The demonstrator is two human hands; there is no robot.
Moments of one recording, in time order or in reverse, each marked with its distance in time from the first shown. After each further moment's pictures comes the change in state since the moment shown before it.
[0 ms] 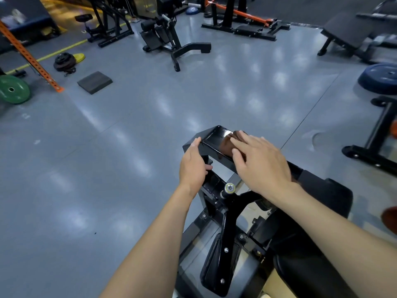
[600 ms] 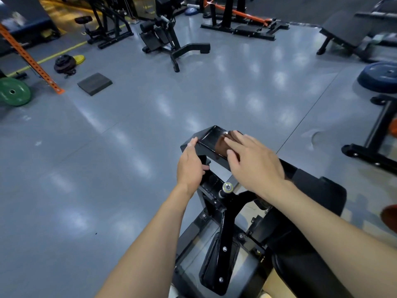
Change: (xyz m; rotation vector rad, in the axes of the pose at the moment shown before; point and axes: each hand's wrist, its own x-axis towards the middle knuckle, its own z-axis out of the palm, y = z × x) left_hand 0.001 -0.002 0.004 0.012 0.034 -0.004; right_hand 0.001 -0.001 -0.003 0.016 -0.078 0.001
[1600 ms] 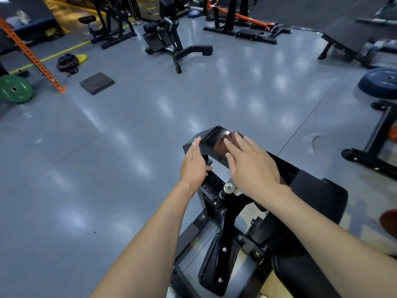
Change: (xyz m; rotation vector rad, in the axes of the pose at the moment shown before) left_hand -0.008 0.007 -0.003 0.010 -0.089 0.035; right_hand 0.000 -0.002 0.026 -0.097 0.104 -0.088
